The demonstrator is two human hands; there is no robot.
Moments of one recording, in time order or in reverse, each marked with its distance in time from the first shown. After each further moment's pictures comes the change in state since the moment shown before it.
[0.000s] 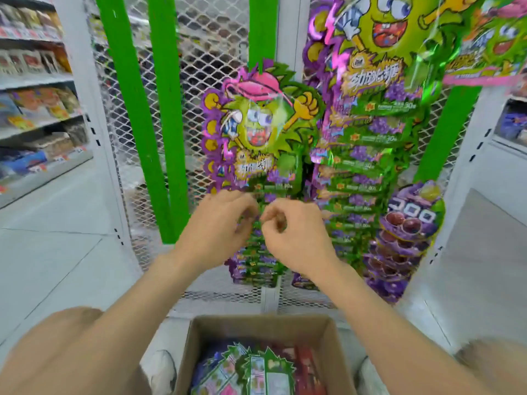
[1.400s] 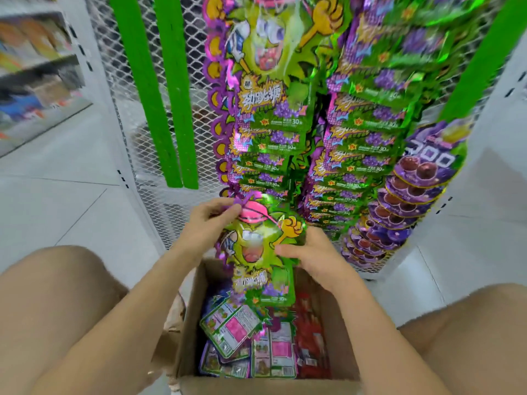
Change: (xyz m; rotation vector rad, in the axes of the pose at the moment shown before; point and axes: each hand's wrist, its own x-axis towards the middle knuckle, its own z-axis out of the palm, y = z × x) left_hand -0.101 -0.020 0.077 -0.992 -0.021 -0.864; right_hand -0.106 0.086 0.052 0.647 -0.416 0.631
